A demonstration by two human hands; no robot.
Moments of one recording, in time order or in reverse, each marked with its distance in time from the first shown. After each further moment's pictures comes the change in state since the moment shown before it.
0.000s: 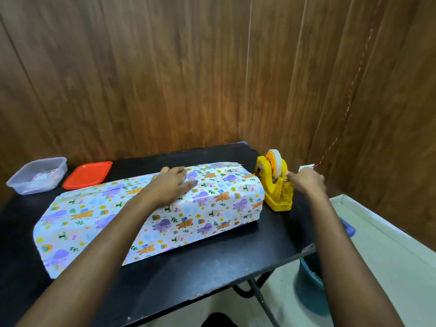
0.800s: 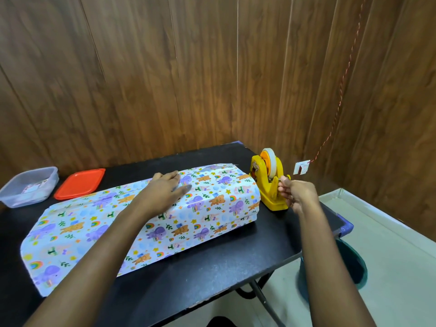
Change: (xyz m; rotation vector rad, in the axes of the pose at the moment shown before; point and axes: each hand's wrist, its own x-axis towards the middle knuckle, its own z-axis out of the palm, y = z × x) left_hand 0.000 0.003 0.002 -0.025 0.018 -0.002; right_hand -0.013 0.020 0.022 0.945 -0.154 0.240
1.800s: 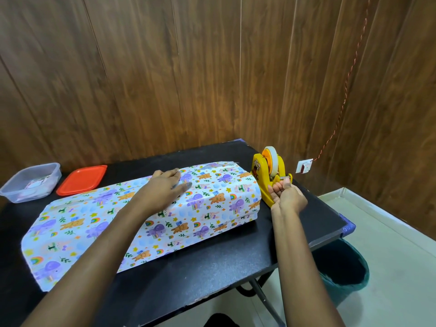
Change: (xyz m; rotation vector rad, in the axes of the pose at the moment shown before) left_hand 0.001 0.002 0.000 0.018 -0.002 -0.016; right_hand -0.020 0.018 0.041 0.668 0.241 -0.031
